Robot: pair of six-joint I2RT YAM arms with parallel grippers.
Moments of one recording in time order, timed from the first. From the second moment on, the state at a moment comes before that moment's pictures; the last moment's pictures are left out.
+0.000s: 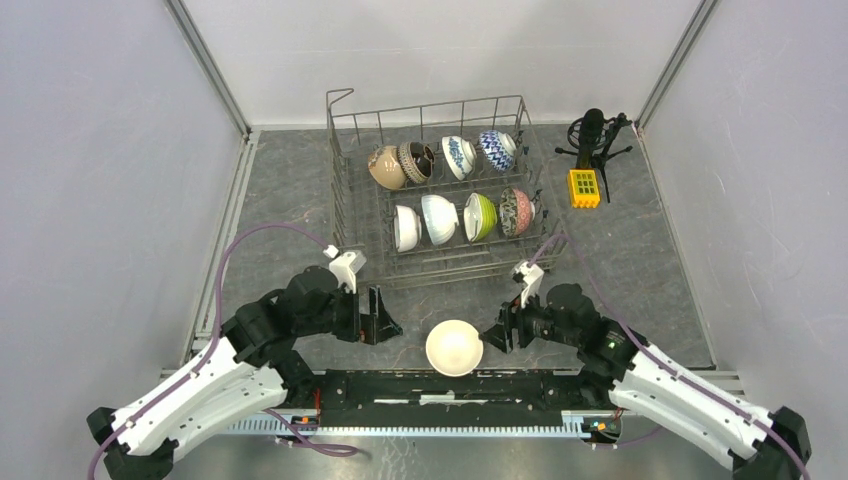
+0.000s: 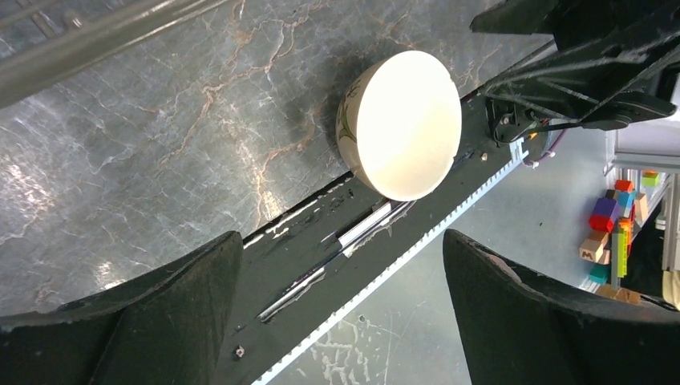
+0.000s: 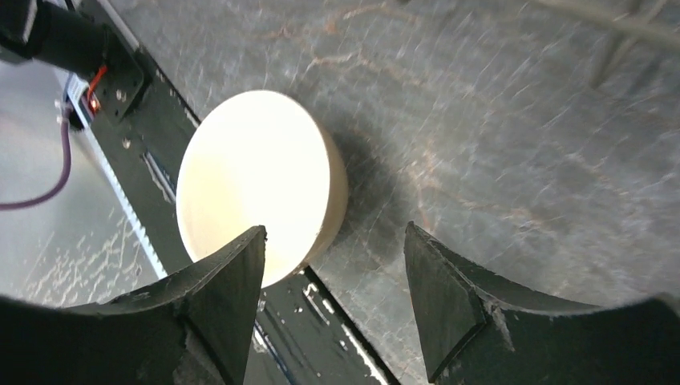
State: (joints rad) left arm -0.84 0.58 0.67 -0.78 0.15 -0.71; right arm 0.78 0.50 0.27 -0.25 -0.28 0.42
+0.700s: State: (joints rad) left arm -0.85 0.56 0.58 -0.72 0.16 -0.74; right arm 1.23 0.87 0.39 -0.19 0.26 0.51
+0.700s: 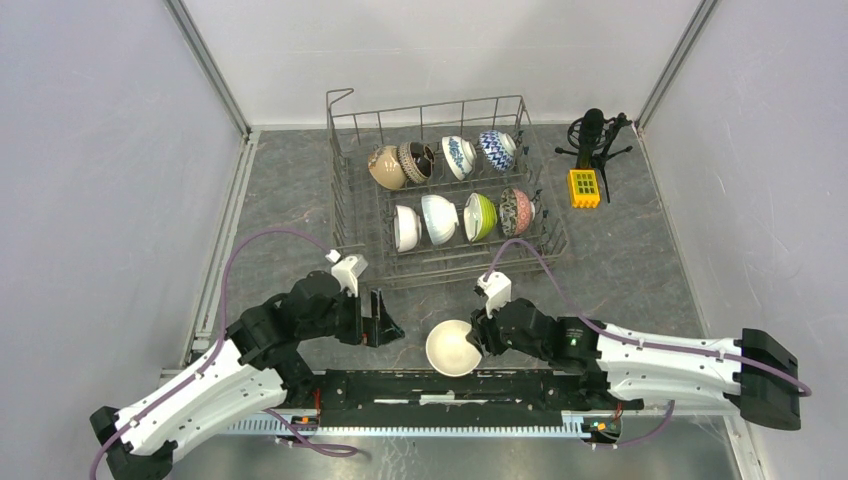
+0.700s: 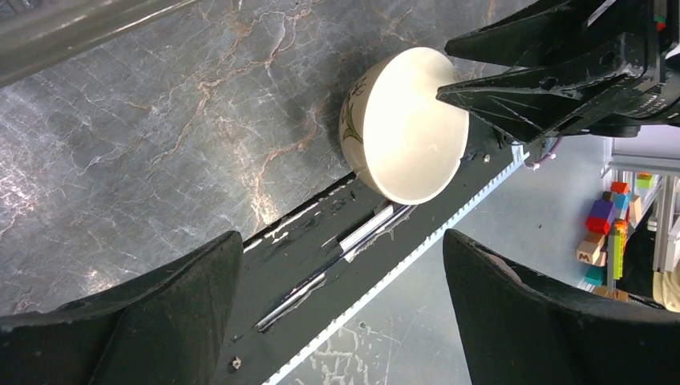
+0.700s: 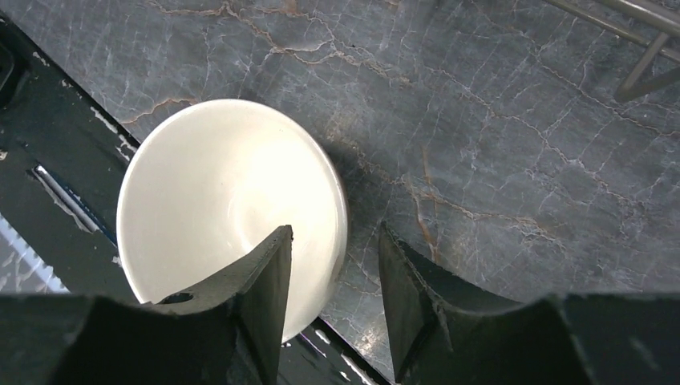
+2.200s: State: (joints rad) left arm -0.88 0.81 0.58 -0.49 0.26 -0.72; right arm 1.39 1.12 0.70 -0.31 0.39 0.36
